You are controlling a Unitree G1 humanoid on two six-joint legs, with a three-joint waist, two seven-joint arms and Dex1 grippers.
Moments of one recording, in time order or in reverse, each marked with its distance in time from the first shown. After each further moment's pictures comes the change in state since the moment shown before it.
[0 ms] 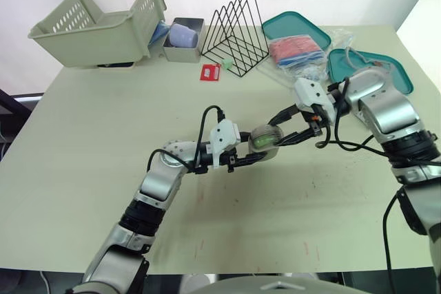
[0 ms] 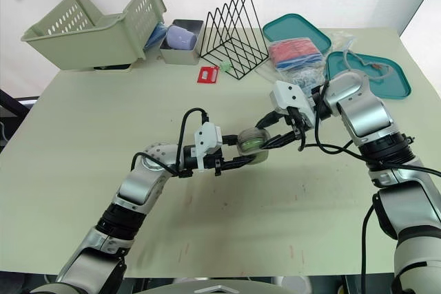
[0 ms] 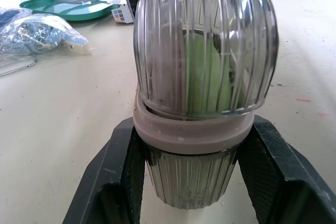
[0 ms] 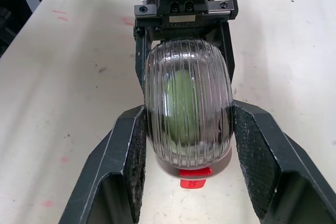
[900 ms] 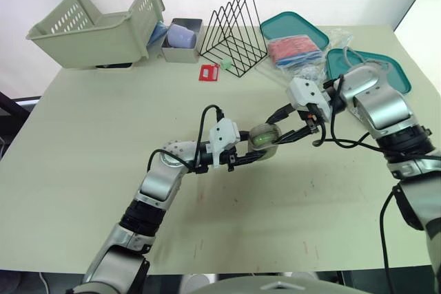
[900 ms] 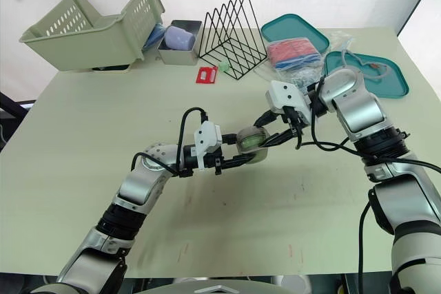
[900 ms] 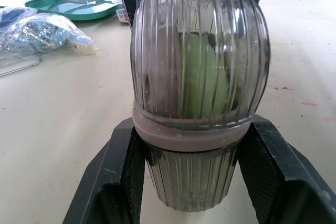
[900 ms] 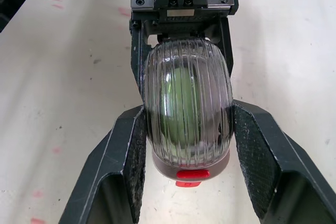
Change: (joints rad) left arm 0.002 -0.003 0.006 0.000 -0.003 0.008 0.013; right arm -0.059 0.020 0.039 0.089 -0.029 -0.050 0.015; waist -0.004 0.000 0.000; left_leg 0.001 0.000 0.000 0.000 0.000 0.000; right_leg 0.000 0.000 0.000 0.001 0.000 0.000
